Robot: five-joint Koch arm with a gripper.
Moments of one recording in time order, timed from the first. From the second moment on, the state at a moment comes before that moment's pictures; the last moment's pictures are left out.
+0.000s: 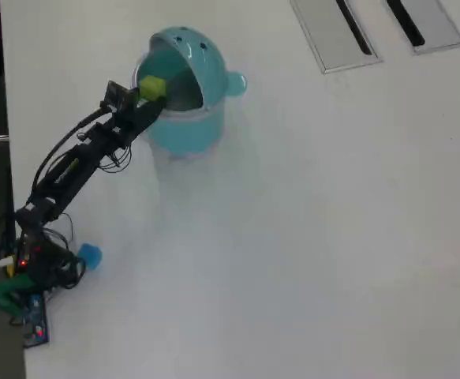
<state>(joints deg) -39.7 88.7 80.2 16.3 -94.9</state>
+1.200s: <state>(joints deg) -30.9 94.3 81.4 28.0 -107.0</state>
